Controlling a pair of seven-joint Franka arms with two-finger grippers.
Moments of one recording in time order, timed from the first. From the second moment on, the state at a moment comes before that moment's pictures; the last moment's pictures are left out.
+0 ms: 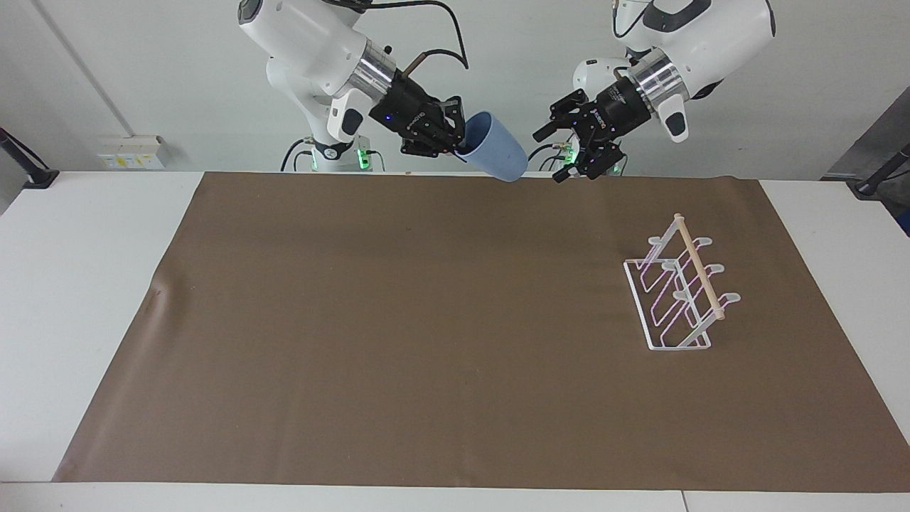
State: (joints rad) left arm -0.10 -0.26 -0.25 -1.98 -0.99 2.06 -1.81; right arm -0.04 0.02 0.44 -1.62 0.78 1.92 0.39
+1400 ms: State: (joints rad) left arm -0.11 -0.25 -0.29 -1.98 -1.02 2.16 -1.82; right arm -0.04 0.02 0.50 -1.64 0.78 2.01 0.45
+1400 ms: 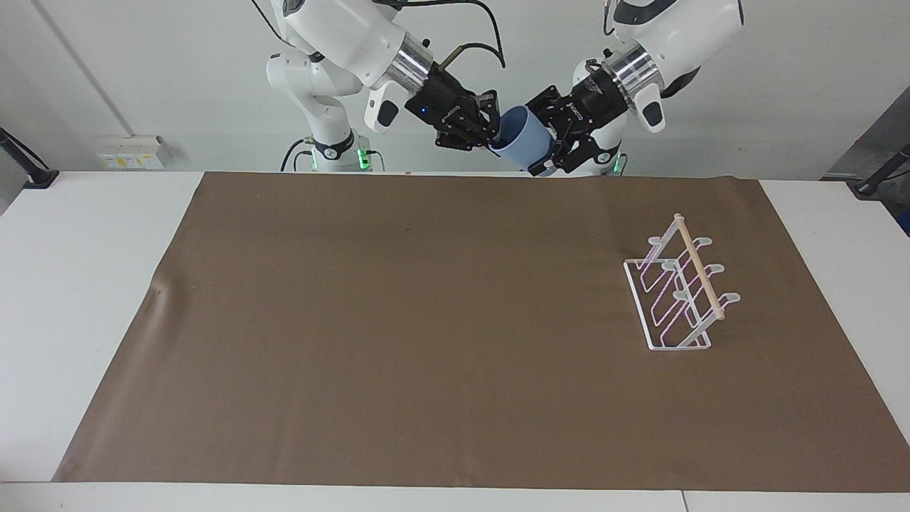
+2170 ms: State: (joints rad) left arm -0.11 -0.25 -0.28 -1.99 -0.69 2.11 -1.82; right arm -0.05 0.02 0.48 -1.64 0.78 2.01 0.46
